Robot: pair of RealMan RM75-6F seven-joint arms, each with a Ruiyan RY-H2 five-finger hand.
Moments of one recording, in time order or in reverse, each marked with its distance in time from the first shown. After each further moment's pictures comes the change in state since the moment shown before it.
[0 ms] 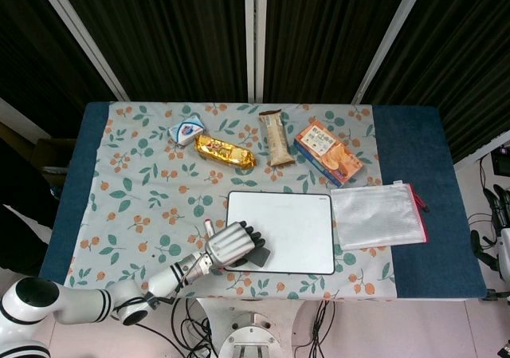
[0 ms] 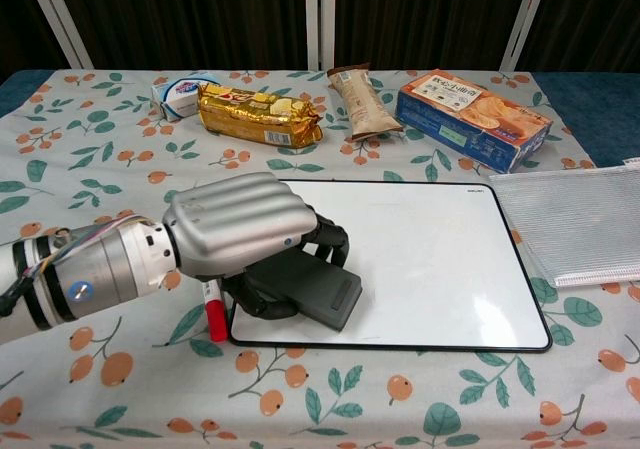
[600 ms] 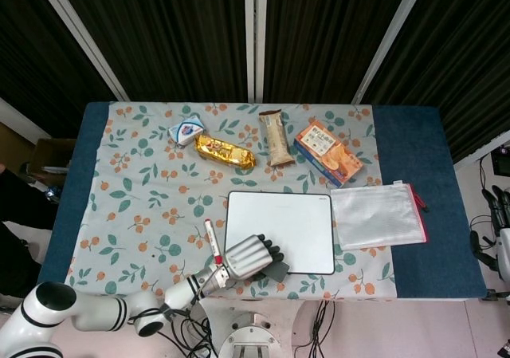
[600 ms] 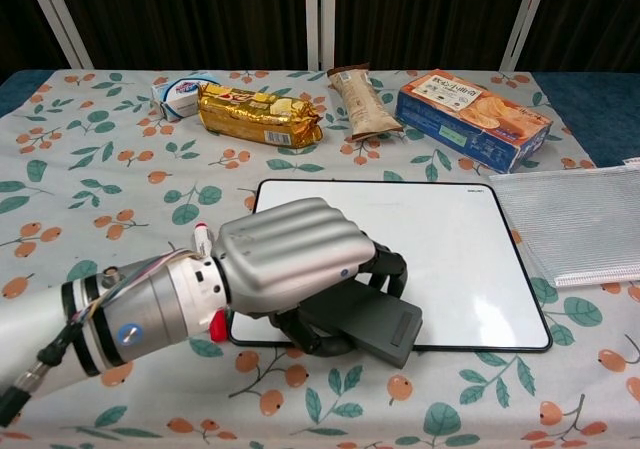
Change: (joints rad) left arm 0.001 -0.120 -0.020 0.008 -0.002 -0.003 0.017; right arm 0.004 -0.009 -0.004 0.018 0.002 -0.011 0.013
